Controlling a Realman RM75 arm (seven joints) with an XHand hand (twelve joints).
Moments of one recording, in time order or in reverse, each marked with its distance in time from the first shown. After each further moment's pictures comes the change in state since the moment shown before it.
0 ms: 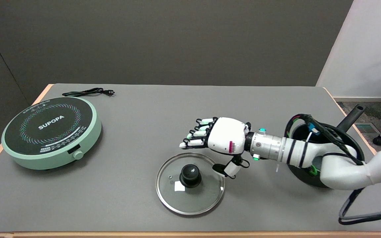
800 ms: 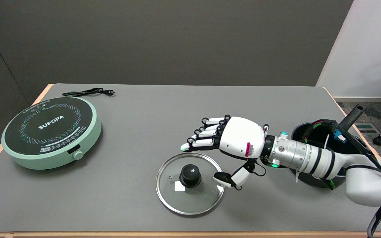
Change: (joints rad) arm -0.255 0.133 0.180 -0.158 -0.002 0.213 0.111
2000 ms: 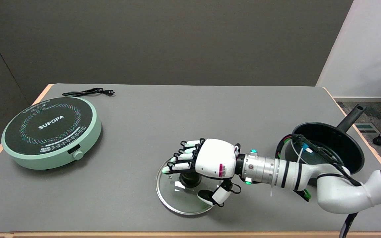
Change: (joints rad) arm 0.107 -0.182 -0.132 0.037 0.002 -0.220 -0.110
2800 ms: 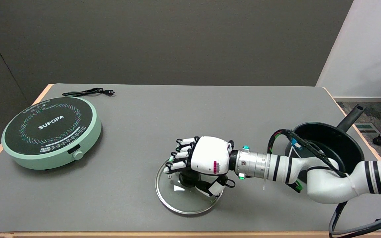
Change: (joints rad) arm 0.164 -0.053 -0.155 0.109 0.000 0.023 -0.009
